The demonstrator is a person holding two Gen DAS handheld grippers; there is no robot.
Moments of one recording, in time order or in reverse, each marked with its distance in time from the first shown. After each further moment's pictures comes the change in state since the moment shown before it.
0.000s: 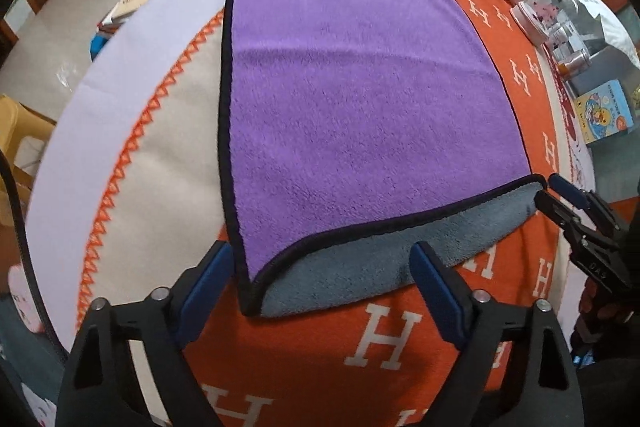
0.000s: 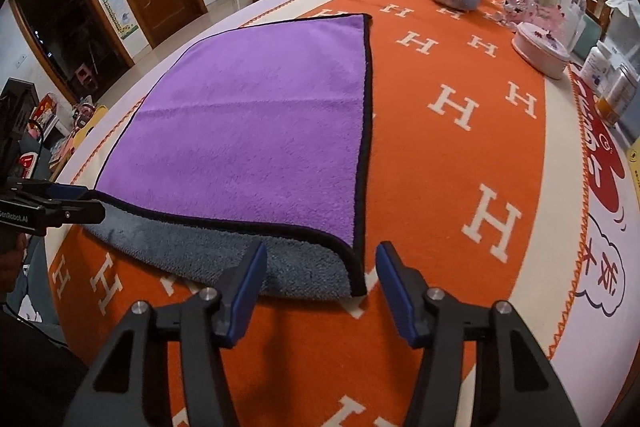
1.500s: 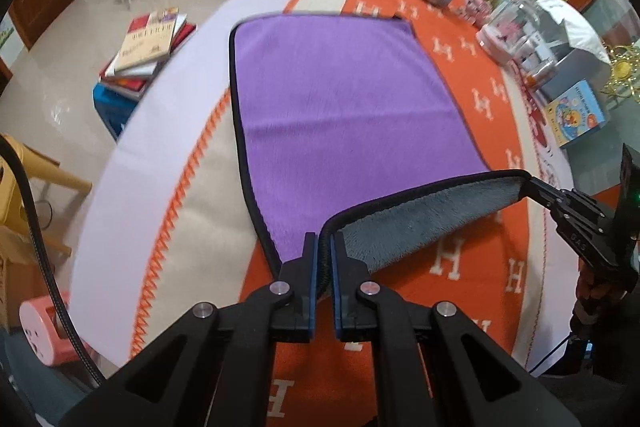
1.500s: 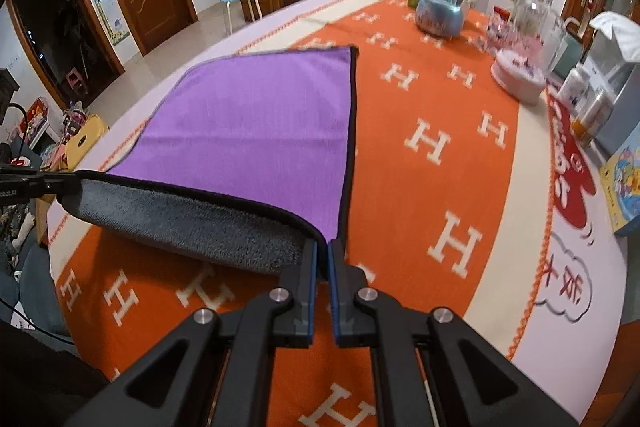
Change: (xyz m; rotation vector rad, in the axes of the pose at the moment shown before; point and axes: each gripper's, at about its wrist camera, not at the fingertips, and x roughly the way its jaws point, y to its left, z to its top) left arm -0.081 0.000 0.012 0.102 -0.122 -0.022; right arm -0.041 0.003 0.023 -0.006 -0.052 -0.062
